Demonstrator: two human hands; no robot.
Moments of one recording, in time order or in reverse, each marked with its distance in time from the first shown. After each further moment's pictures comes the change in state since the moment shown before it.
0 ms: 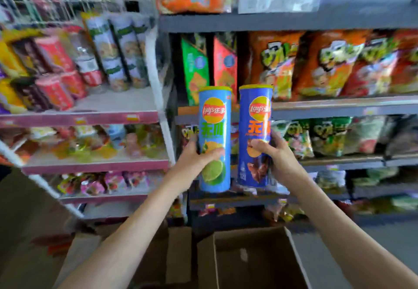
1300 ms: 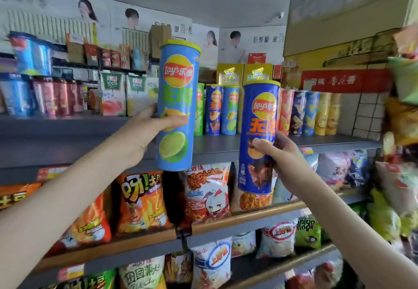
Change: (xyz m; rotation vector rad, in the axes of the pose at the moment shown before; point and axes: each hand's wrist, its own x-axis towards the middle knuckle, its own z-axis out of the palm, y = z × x) left_hand 0.208 0.270 0.713 0.050 -0.189 0.502; right_hand 0.038 -0.415 -0.710 -0.200 0.181 -0.526
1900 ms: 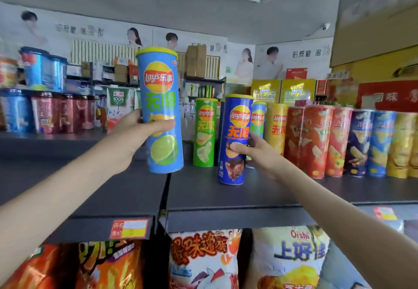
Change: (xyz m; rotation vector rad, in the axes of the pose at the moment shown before) left_hand 0.158 -0.057 -0.002 0.123 0.288 0.044; right_hand 0.267 0.102 -0.007 -0.101 -0.374 0.090
